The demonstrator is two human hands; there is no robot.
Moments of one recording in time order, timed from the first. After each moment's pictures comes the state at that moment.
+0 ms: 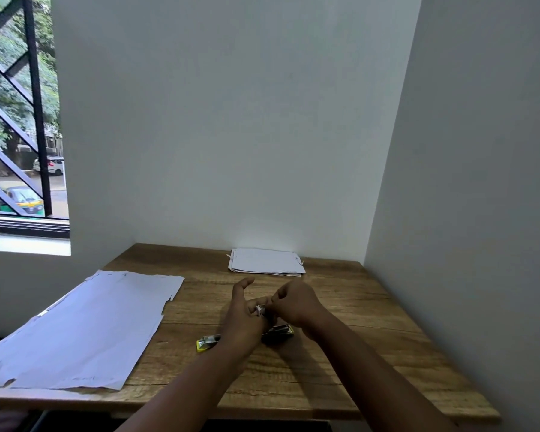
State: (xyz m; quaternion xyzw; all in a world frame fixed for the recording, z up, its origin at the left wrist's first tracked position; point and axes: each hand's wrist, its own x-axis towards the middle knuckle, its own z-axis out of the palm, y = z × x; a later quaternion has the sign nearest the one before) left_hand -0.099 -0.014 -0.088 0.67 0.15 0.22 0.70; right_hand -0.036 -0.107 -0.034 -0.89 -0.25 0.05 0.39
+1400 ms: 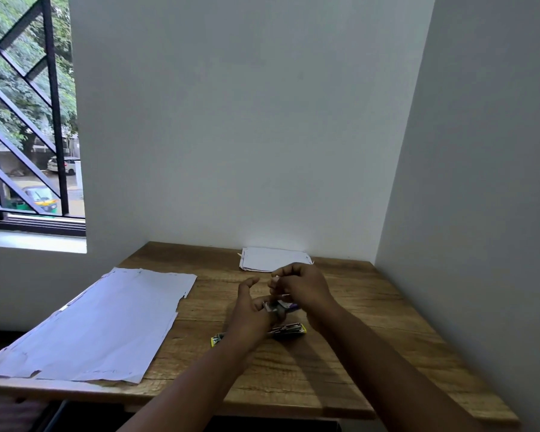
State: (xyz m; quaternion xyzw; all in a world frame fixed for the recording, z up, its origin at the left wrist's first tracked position) left_hand -0.107 -0.006 -0.083 0.62 0.14 0.20 0.74; right_hand -0.047 -0.098 -0.019 -0.73 -0.20 0.10 0.65
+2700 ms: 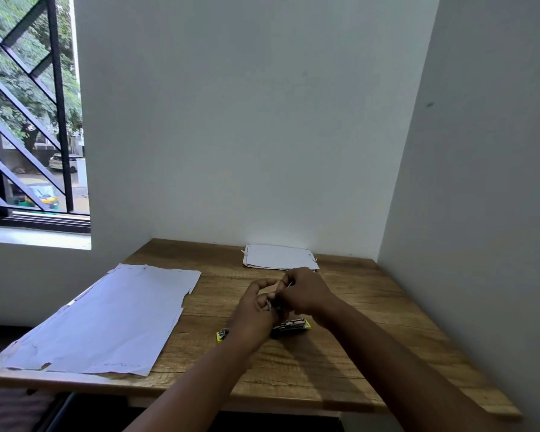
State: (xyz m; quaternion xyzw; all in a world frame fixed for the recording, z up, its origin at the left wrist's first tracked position) left_hand -0.111 -0.003 -0.089 0.64 0.11 0.20 0.73; right_hand -0.049 -0.096 -0.021 -0.87 -0.27 0.05 0.40
